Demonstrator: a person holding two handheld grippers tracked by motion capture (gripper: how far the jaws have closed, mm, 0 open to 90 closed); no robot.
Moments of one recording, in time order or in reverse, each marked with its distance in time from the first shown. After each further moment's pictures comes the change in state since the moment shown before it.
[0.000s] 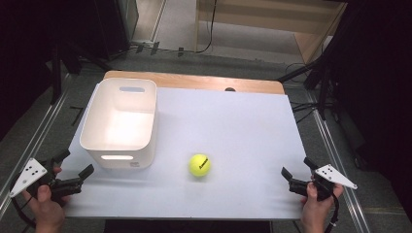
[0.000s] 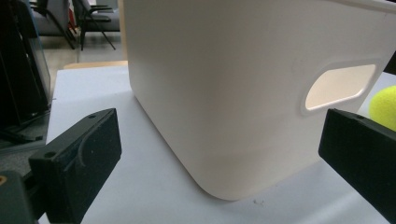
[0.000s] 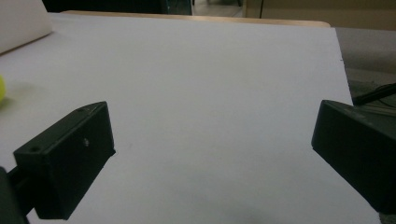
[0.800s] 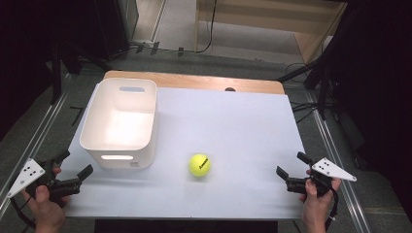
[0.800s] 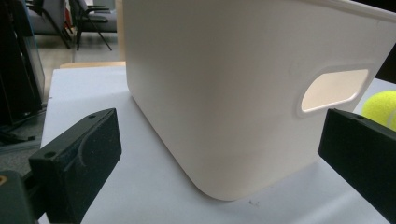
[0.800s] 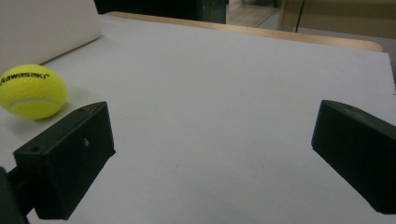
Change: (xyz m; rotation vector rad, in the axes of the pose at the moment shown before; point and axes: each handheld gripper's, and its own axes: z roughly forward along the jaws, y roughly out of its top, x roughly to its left) left arm 0.002 -0.001 -0.002 -0.016 -0.013 -0.028; right arm 0.019 0.032 0.001 0.022 0.134 -0.073
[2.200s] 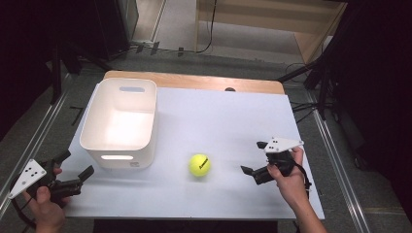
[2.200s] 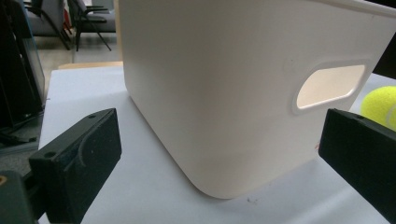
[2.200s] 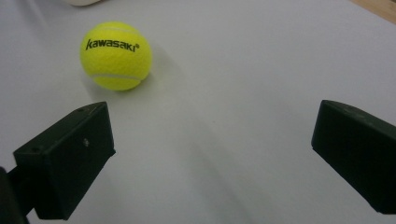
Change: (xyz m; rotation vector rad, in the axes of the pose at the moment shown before) left arm -0.003 0.000 0.000 0.003 -0.002 0.018; right arm 0.066 0.069 0.072 0.339 0.265 -0.273
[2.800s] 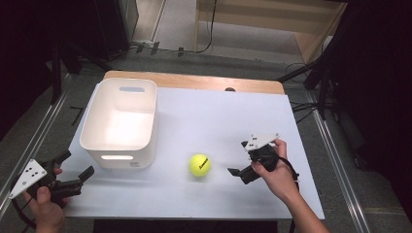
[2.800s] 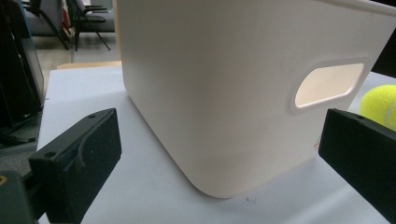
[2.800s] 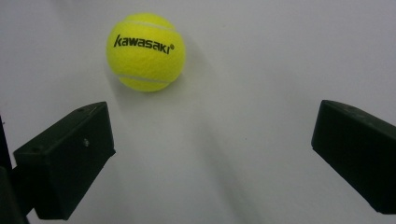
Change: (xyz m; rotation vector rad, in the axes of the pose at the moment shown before) left arm 0.000 0.000 0.000 0.001 -0.003 -0.001; right arm 0.014 0.028 0.027 0.122 0.083 -0.093
